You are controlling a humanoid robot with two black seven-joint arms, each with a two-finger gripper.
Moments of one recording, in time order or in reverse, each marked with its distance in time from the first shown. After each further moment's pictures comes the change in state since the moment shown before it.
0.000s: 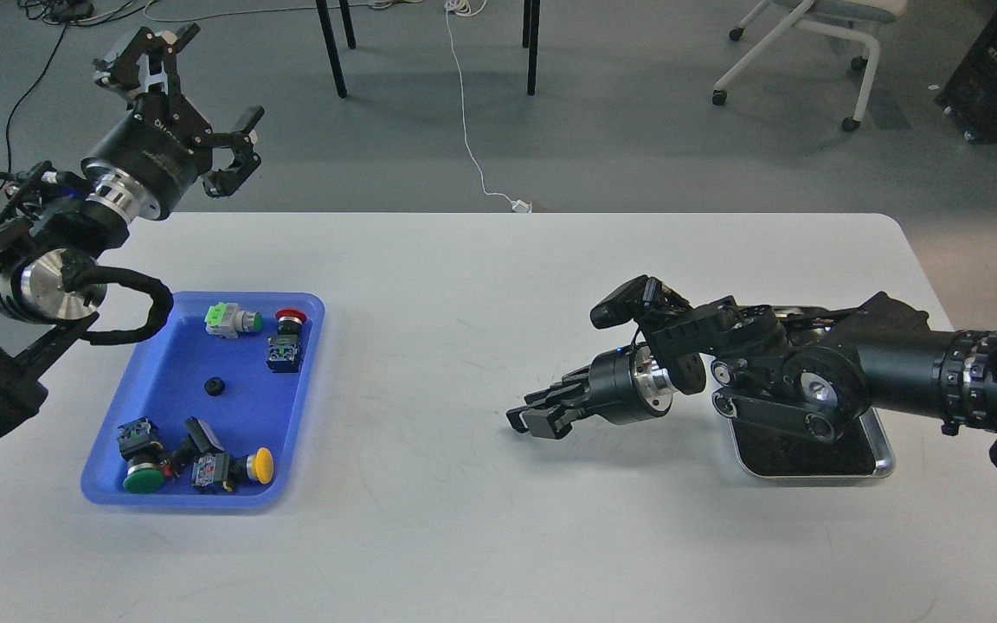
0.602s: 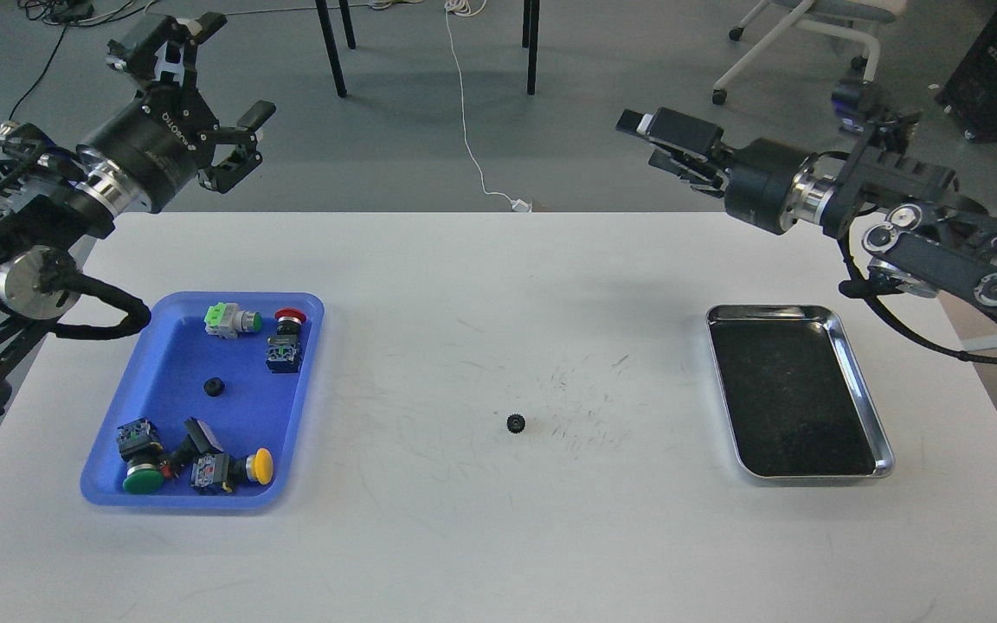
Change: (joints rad) left arm -0.023 0.076 0.008 -0.084 0.354 -0.131 -0.004; right arm -0.089 -0.381 0.553 0.015 0.589 0.015 -0.003
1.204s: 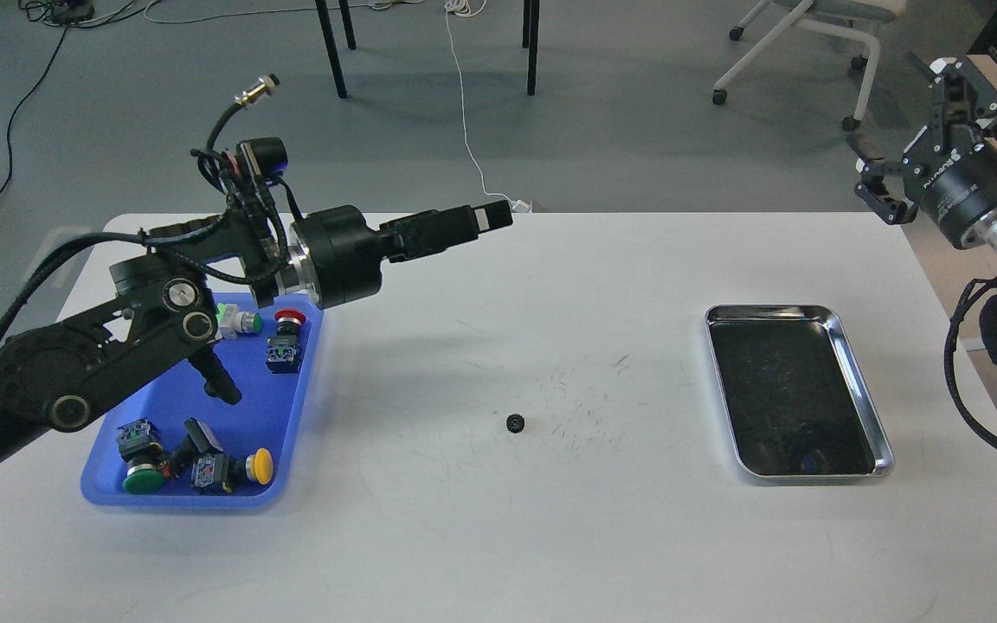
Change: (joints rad) left arm 0.019 -0.210 0.054 -0.246 1.098 0.022 -0.003; right arm -0.293 -0.198 0.187 -0.035 0.714 0.173 -0.003
